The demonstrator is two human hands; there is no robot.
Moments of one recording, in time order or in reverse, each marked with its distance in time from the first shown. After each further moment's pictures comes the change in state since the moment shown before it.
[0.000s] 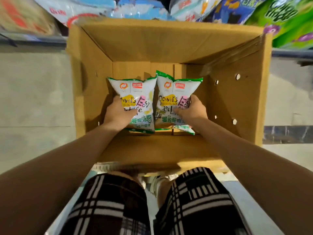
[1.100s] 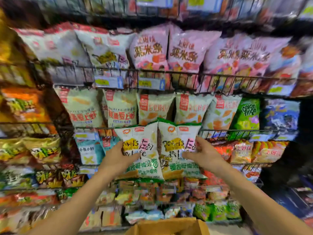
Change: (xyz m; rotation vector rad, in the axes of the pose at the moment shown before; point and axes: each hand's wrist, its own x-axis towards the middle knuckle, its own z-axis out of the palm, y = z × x) left_hand -0.591 0.357 -0.569 -0.152 0.312 0.781; right_hand -0.654 -0.403 -0.480 0.214 0.213 -0.876
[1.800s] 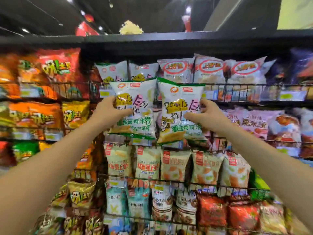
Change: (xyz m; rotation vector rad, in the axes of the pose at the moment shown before) left_hand -0.044 0.213 -0.254 0.125 0.528 0.405; right_hand -0.013 -0.289 -0.089 -0.072 0.238 -0.519
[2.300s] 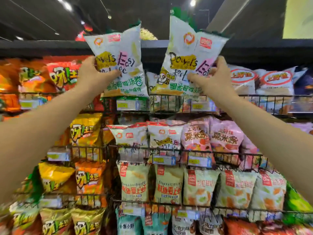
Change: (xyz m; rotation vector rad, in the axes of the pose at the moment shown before) left_hand 0.133 -0.042 -0.115 -0.290 0.319 0.201; right_hand 0.120 -0.115 0.072 0.181 0.442 -0.322
